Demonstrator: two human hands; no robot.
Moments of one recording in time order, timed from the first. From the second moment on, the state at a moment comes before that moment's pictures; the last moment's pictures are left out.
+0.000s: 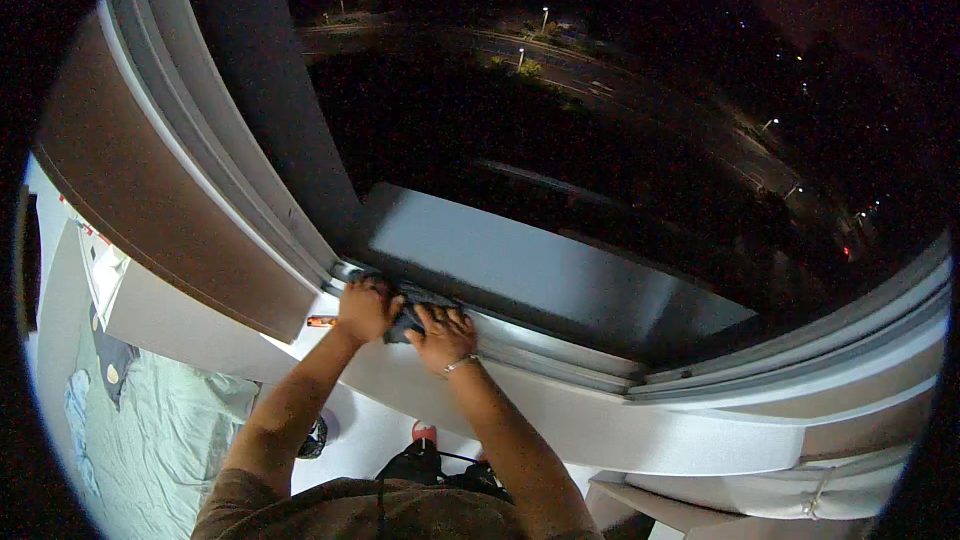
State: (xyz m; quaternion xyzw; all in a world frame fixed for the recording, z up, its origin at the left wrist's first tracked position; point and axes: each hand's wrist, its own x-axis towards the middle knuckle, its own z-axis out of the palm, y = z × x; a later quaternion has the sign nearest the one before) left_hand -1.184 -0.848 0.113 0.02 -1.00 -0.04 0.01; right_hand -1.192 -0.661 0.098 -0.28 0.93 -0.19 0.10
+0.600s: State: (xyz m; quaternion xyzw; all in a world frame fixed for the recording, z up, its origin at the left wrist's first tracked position) left_hand -1.169 -0.647 0.090 -0.17 -0.97 -0.17 0.09; right_hand -1.146 -0.468 0.105 -0.09 0.99 -0.03 -0.05
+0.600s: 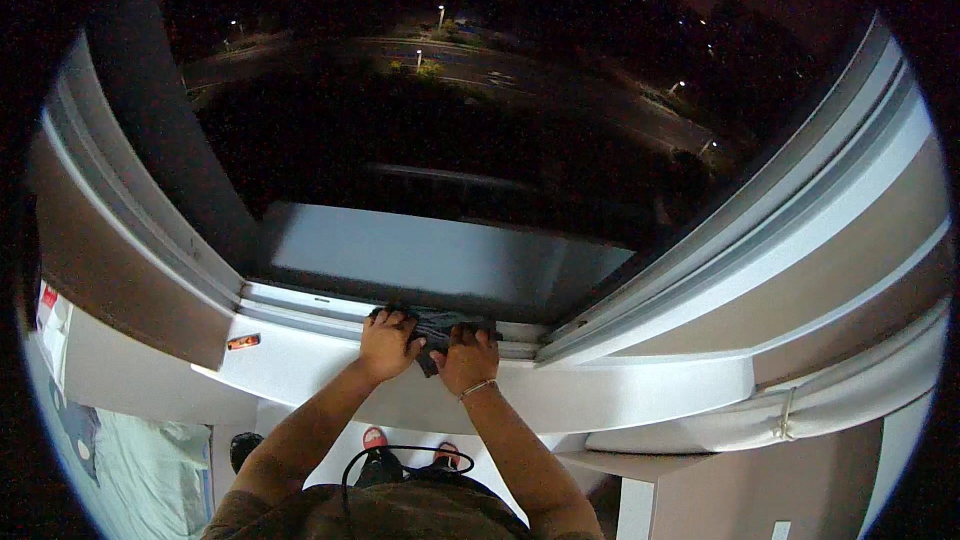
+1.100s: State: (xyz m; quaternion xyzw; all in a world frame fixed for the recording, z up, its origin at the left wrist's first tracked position) left_hand -1.188 -0.555 0.084 -0.27 -0.95 -0.13 -0.05; right_hand -1.153 -0.413 0.125 0.10 0.99 -0.08 0.11
